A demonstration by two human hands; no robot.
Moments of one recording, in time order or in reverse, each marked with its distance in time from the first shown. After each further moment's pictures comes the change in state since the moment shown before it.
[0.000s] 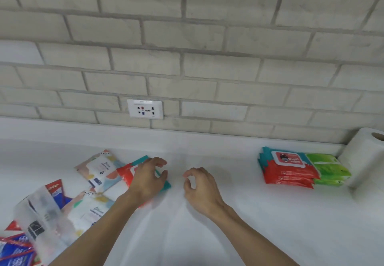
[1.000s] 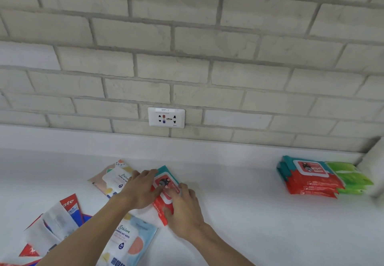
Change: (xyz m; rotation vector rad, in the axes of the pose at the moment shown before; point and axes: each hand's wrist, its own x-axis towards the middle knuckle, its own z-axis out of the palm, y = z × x) left_hand 0.043 -0.102 -0.045 0.424 -0.349 0.004; right_hand 0.025 -0.066 0.119 -0.240 -0.110 0.010
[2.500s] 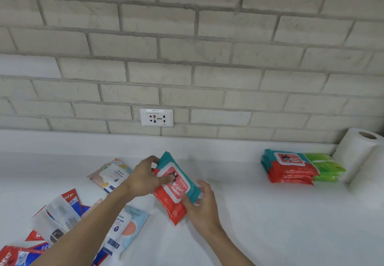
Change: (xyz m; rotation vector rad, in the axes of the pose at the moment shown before) left_hand -0.067 0.076 -0.050 -0.763 0.020 -0.040; right_hand -0.074 0.024 -0.055 0.861 0.190 0.334
